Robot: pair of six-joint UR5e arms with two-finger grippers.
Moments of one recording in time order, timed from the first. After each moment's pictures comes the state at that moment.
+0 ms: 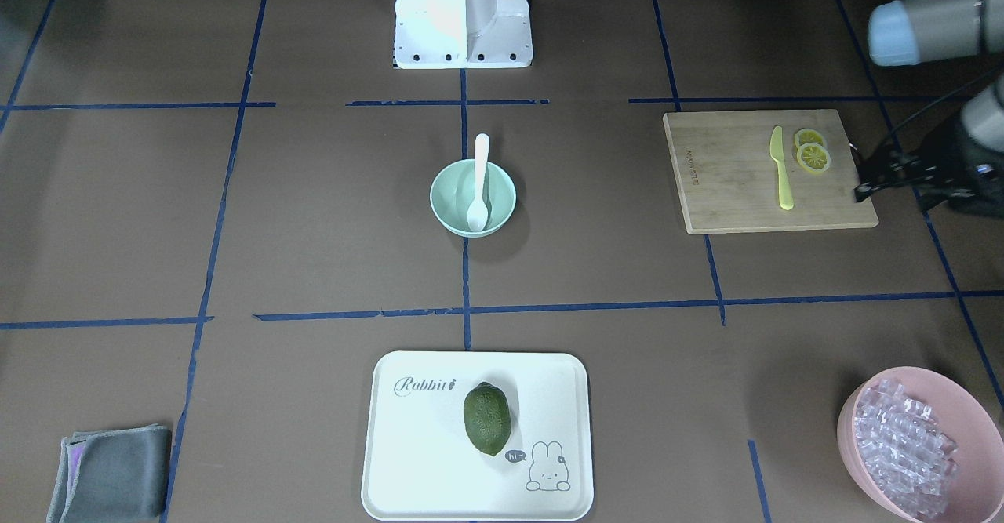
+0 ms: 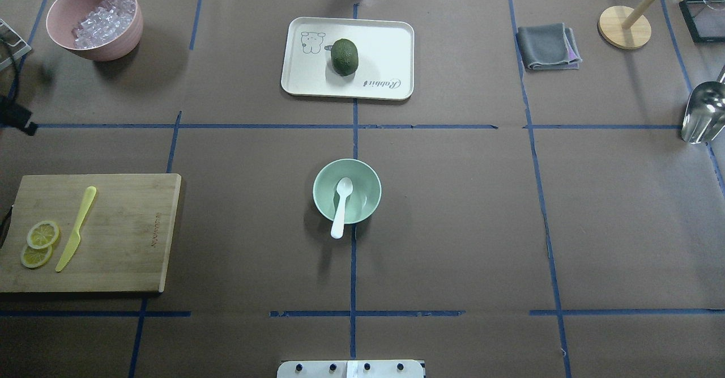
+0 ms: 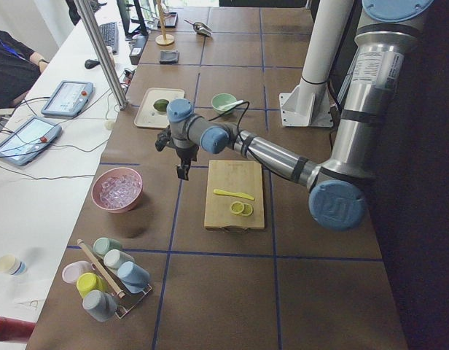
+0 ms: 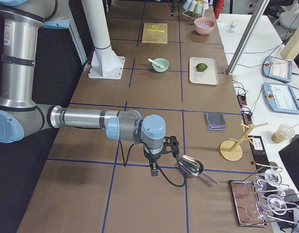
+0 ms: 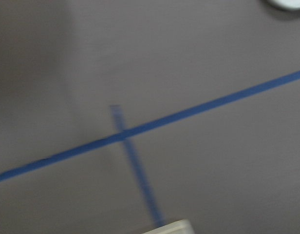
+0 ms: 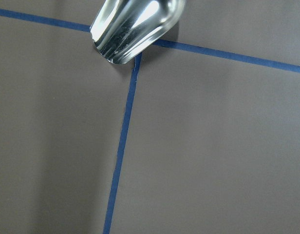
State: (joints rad) left arm -1.23 -1.60 -1.76 -1.70 -2.30 -0.35; right arm 1.62 -1.75 1.76 -1.62 2.30 -0.23
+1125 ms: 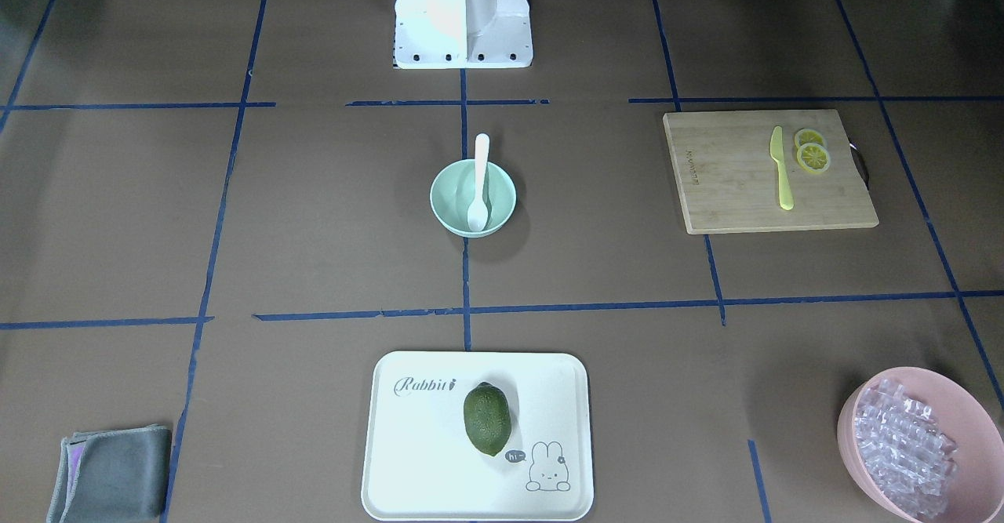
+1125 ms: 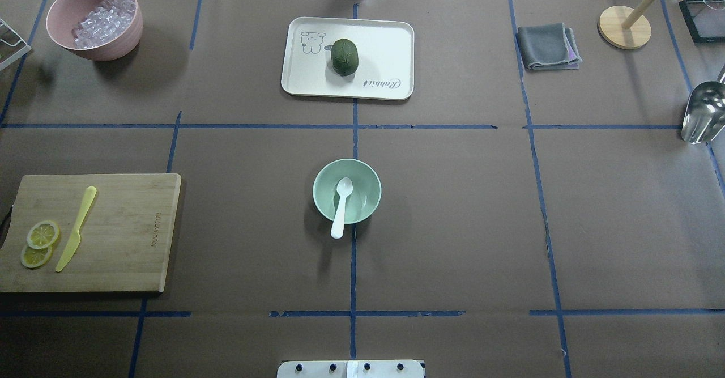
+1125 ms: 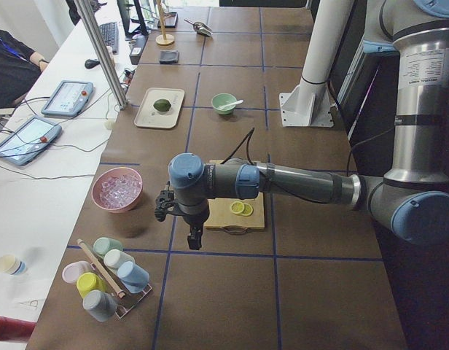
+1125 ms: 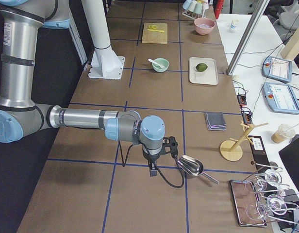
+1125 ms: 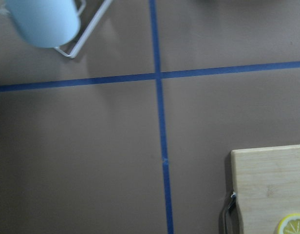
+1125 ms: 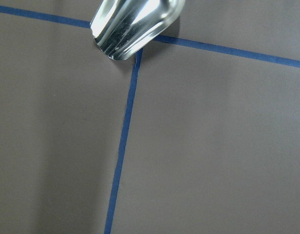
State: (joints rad) left arm -1.57 -1.53 -1.75 -1.42 -2.34 0.07; right arm 1.62 -1.76 1.76 -1.61 2.30 -0.24
